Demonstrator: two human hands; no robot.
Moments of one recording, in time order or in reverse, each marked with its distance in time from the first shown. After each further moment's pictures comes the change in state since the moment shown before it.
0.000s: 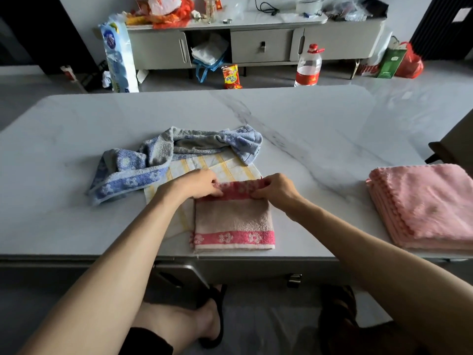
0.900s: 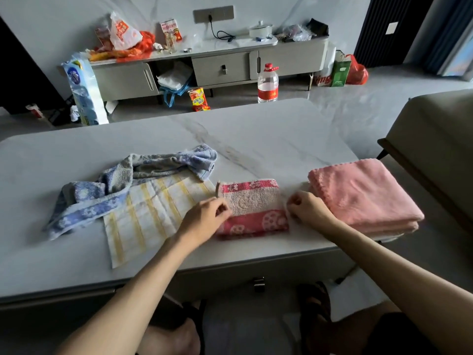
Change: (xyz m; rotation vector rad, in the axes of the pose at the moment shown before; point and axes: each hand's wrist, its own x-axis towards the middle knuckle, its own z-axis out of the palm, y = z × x) left_hand 0.003 0.093 0.094 -0.143 0.458 0.363; right_hand -0.057 0.112 -0.132 -0.210 0.235 -0.018
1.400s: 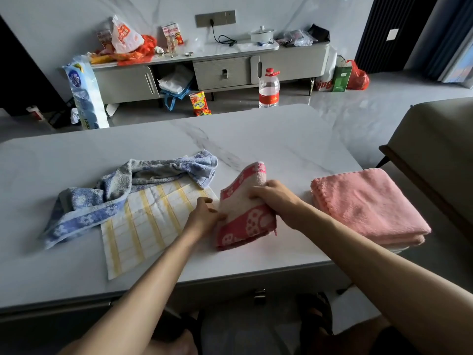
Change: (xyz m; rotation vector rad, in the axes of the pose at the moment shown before) left_hand 0.025 0.001 -0.005 -0.579 -0.002 -0.612; right_hand 0.006 -0.100 0.002 0.543 -0.228 0.107
